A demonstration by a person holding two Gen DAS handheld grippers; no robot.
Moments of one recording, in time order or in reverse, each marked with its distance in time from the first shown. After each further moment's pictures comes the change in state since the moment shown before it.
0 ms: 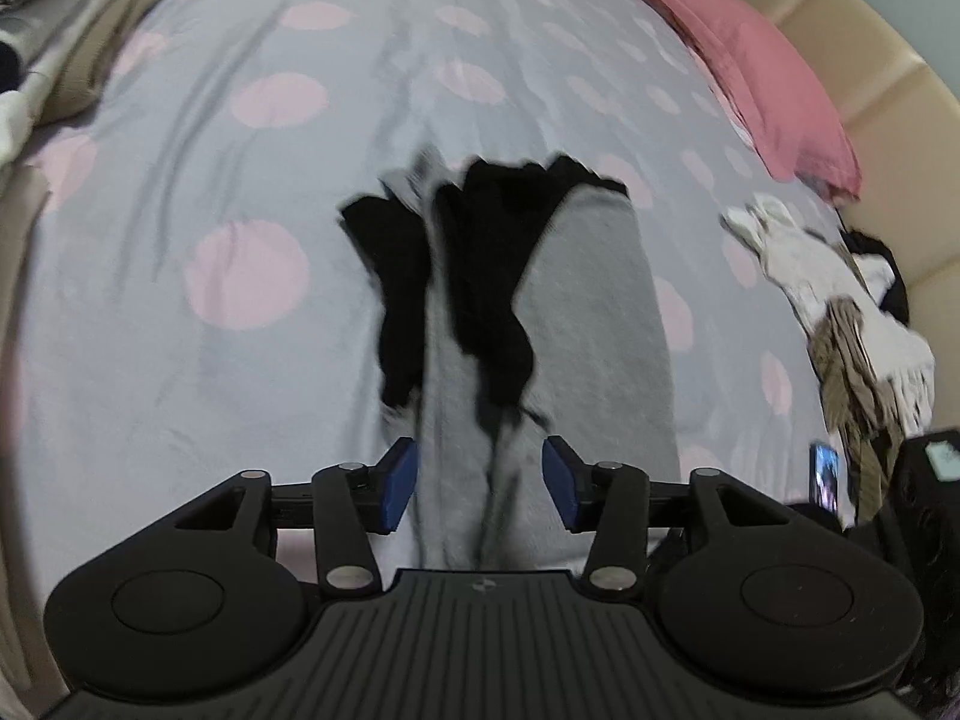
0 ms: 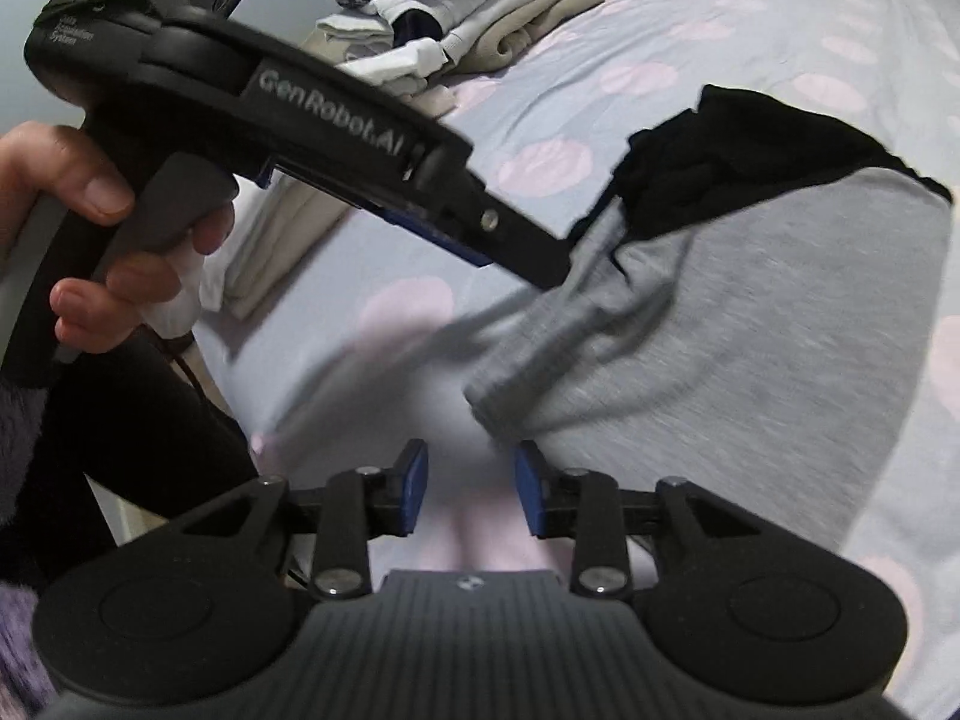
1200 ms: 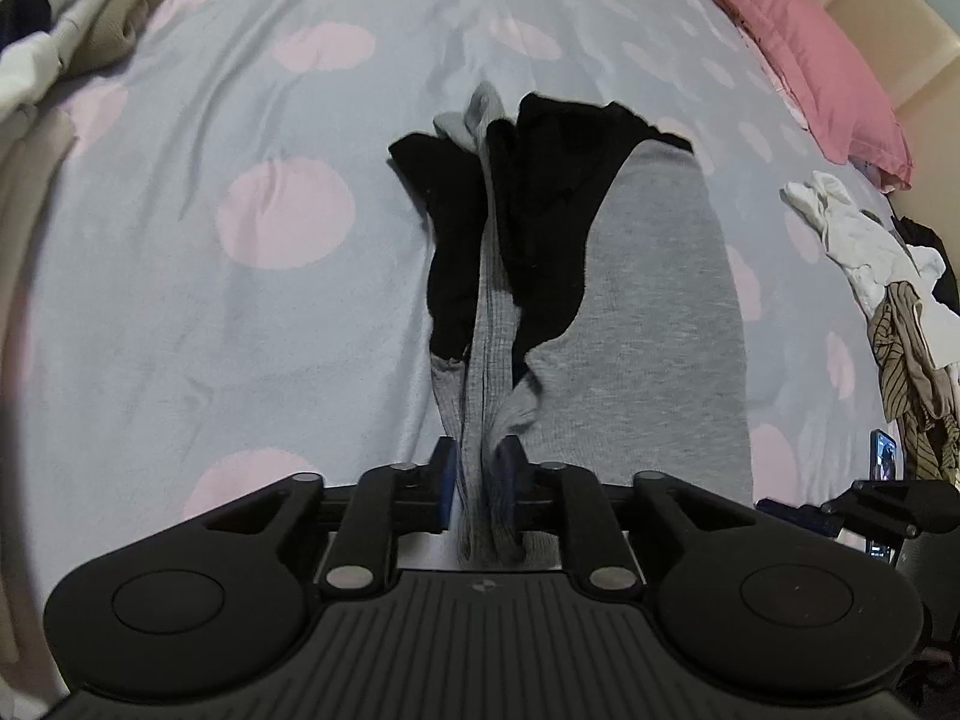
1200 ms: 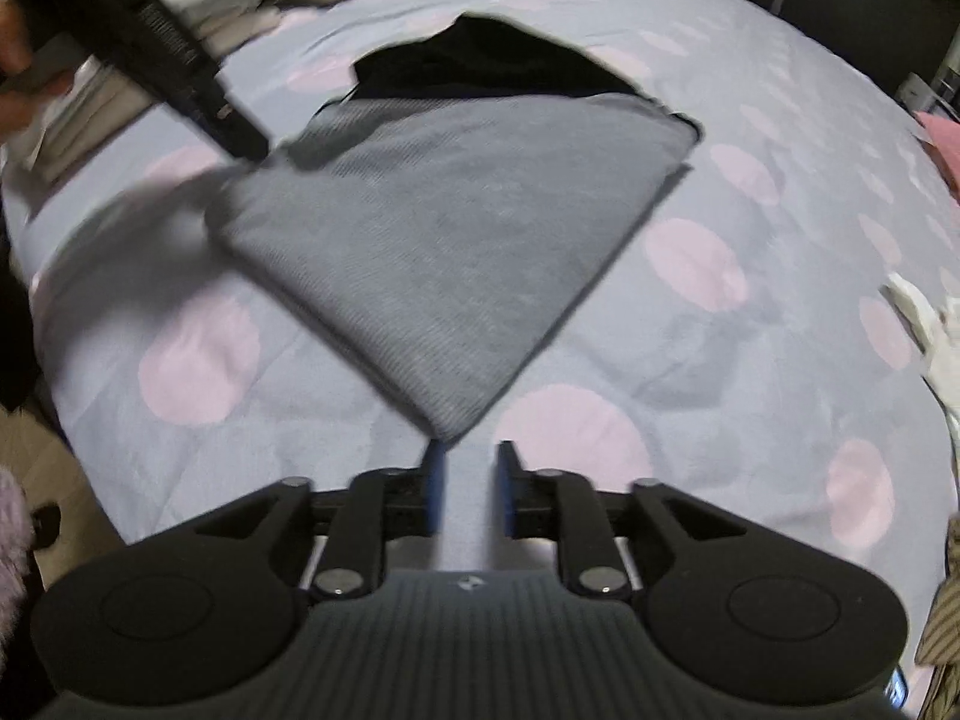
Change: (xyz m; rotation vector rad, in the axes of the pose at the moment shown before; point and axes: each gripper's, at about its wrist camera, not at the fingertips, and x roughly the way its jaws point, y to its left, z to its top) left arm 0.016 0.008 -0.020 -0.040 -0.002 0.107; right arm -0.043 -0.046 -0.064 -0.087 0.005 -0.445
